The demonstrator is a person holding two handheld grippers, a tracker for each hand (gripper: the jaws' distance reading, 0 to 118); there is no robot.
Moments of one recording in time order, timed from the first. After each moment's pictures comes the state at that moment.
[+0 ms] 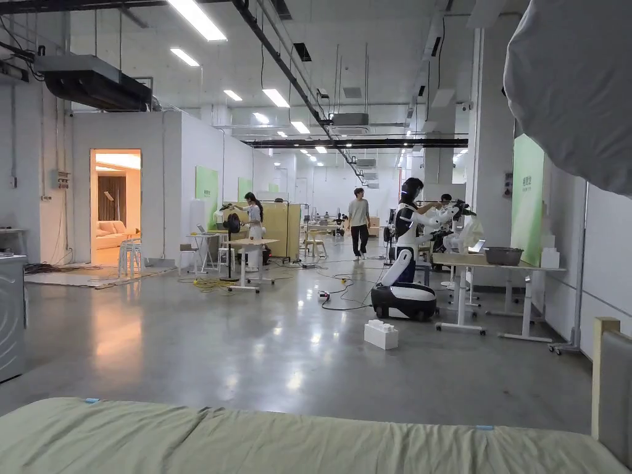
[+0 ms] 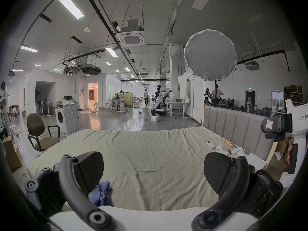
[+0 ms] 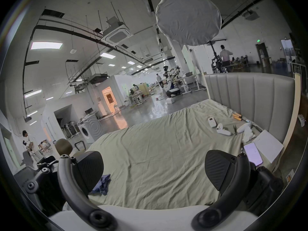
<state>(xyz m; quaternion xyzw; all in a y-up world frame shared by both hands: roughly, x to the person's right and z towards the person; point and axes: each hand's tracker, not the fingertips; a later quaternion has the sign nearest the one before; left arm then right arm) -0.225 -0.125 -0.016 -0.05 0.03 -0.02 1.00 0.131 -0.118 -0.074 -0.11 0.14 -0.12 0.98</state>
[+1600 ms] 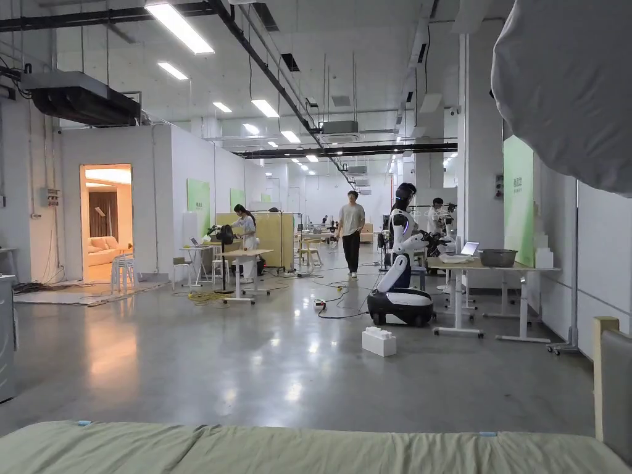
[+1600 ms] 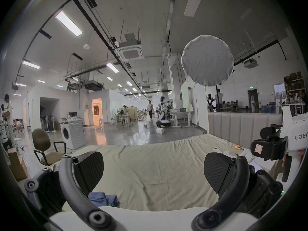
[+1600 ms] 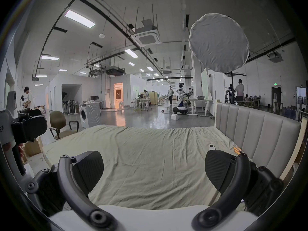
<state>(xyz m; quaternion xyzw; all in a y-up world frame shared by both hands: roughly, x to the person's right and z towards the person) -0.201 -0.124 -0.007 0.04 0.07 -0.06 1.00 0.104 -0.145 -0.081 -0.02 0.15 0.00 0.99</state>
